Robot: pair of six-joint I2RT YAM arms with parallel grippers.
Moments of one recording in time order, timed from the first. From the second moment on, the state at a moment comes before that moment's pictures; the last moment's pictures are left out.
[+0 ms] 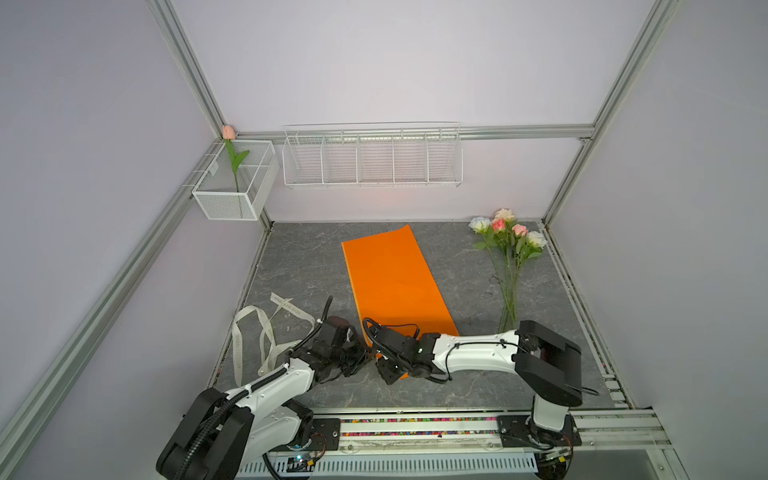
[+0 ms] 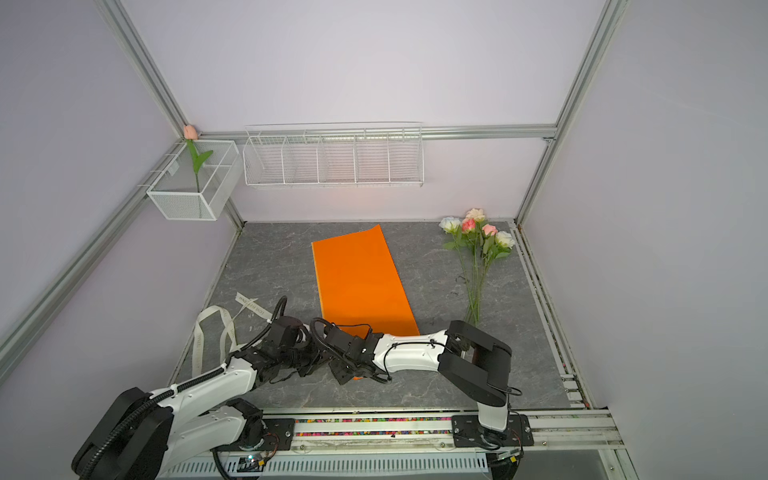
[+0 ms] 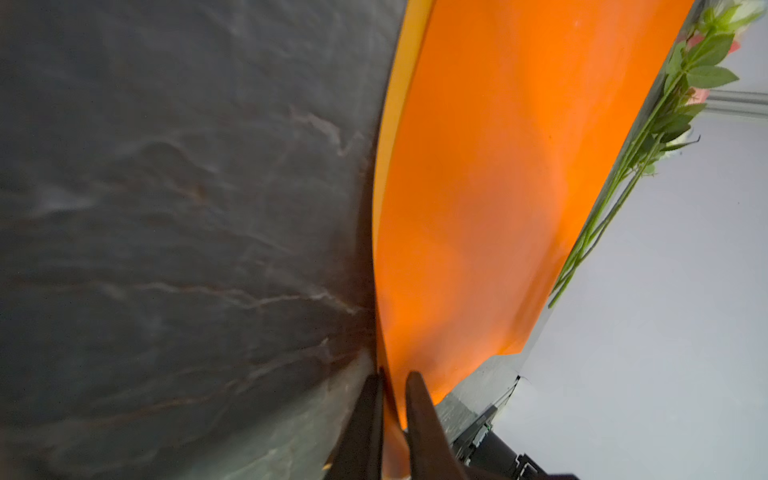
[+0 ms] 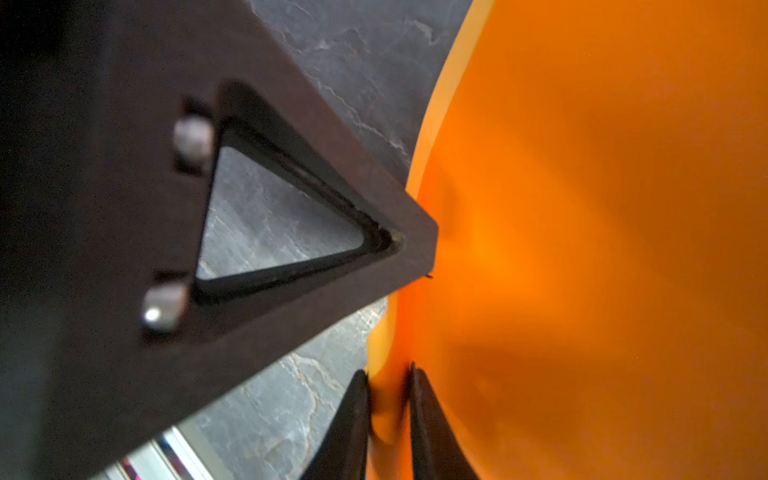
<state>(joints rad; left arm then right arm) -0.54 1.11 0.29 -0.05 0.42 -1.26 1.22 1.84 1.10 -0.32 0.01 0.53</state>
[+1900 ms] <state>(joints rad) -0.54 0.86 0.32 -0.41 0.14 -1.10 0.78 1.42 0.97 -0.56 0.20 0.57</state>
